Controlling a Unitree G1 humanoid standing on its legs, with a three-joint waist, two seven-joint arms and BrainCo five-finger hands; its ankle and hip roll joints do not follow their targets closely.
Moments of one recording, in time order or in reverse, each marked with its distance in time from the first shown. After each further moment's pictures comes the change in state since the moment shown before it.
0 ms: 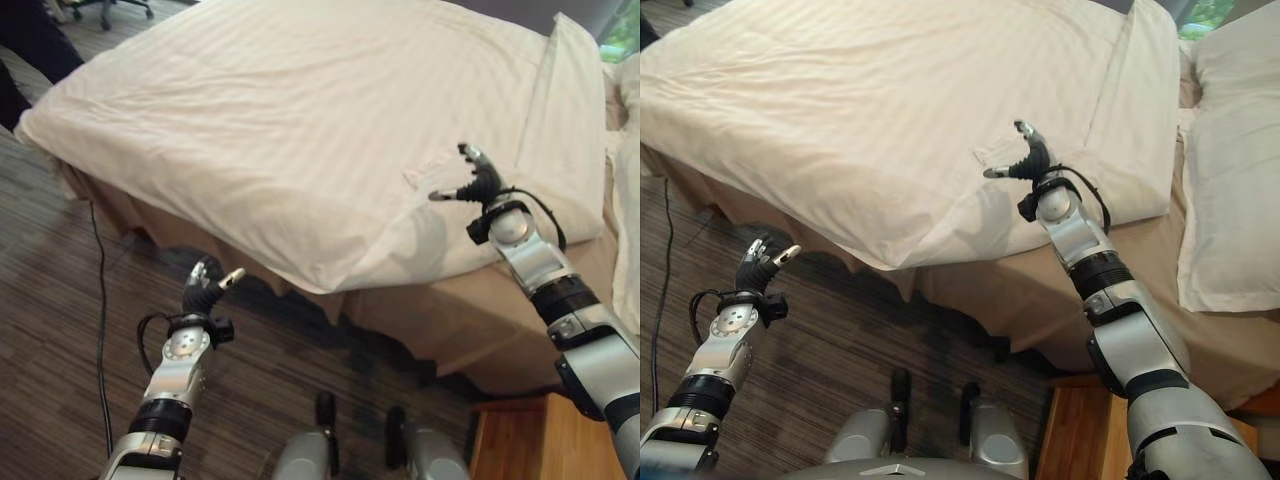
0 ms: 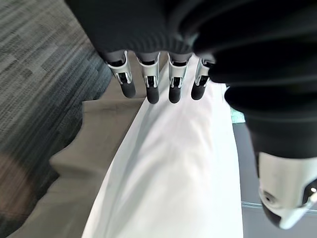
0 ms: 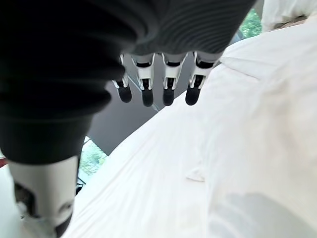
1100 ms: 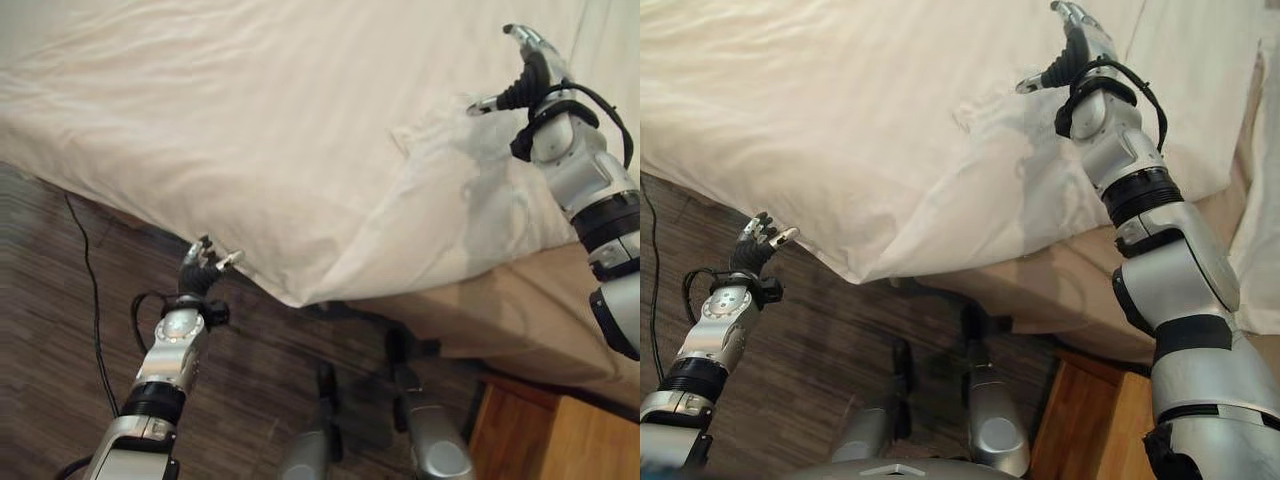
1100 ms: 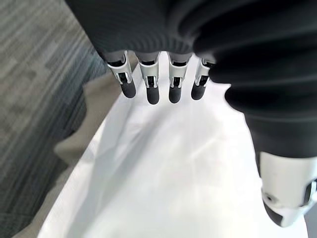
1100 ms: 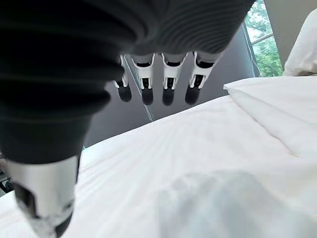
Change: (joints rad) left arm -0.025 0.036 -0.004 -0.054 -0.034 -0.008 -0.038; right arm -0.441 -0.198 0.360 0.213 -0.358 -0.017 -0.050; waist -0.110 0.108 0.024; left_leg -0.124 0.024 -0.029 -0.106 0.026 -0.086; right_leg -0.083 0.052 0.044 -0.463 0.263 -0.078
